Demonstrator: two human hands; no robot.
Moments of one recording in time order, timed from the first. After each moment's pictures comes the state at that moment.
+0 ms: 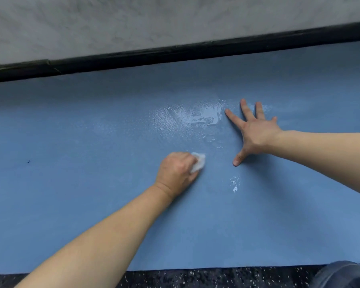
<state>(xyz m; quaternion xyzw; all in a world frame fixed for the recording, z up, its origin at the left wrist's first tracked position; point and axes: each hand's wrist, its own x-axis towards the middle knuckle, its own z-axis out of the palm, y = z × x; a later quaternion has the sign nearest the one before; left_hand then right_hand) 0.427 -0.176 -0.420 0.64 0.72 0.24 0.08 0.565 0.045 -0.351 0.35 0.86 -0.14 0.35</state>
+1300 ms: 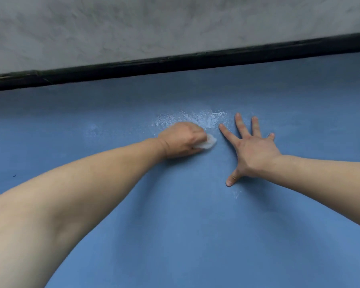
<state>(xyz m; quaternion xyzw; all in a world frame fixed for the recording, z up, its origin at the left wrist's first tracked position) 0.360 -0.041 -0.411 0.79 0.60 0.08 0.12 0.571 0.053 -0.364 0.32 0.88 -0.11 0.33</state>
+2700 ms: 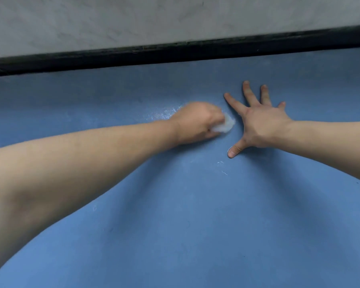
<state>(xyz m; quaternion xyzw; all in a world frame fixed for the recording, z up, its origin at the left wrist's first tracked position) 0.397 0.055 -0.419 0.78 0.61 0.13 0.11 0.564 0.163 -0.377 0.34 0.88 -0.13 0.30</state>
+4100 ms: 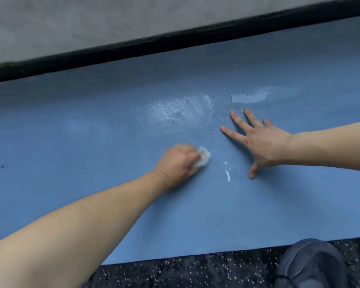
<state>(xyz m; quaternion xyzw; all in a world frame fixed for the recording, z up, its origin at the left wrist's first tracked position) 0.485 -0.126 -0.424 0.71 0.65 0.22 0.15 0.673 0.060 -0.348 0.19 0.90 -0.05 0.38</state>
